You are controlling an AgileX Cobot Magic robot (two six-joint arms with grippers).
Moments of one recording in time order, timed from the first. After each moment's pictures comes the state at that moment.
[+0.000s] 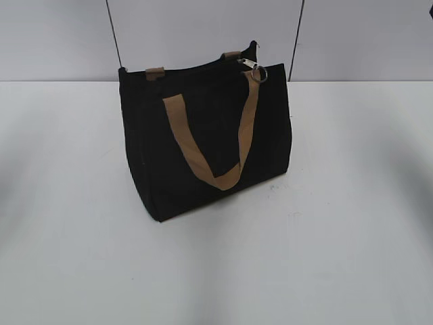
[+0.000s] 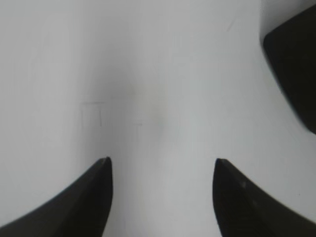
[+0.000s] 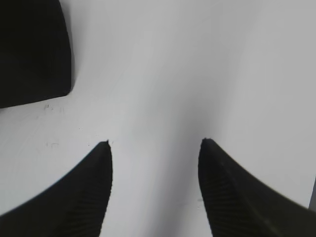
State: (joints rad) left arm -0.01 1.34 -1.19 -0.05 1.10 0.16; right arm 0.00 1.61 -1.66 0.11 1.21 -0.32
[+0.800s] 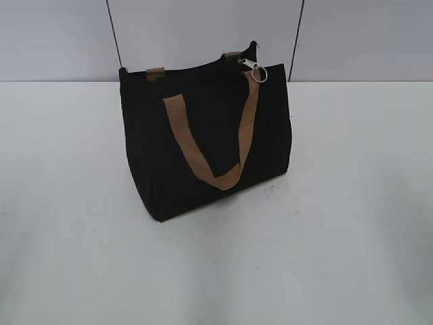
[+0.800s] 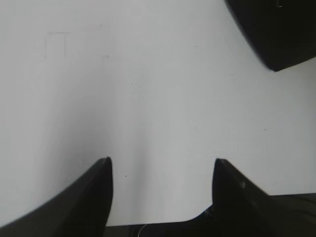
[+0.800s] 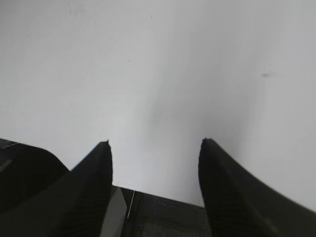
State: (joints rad) left arm -0.01 0.60 -0.59 -0.17 1.00 0.16; right arm 0.00 0.91 -0.74 0.16 1.02 -0.28
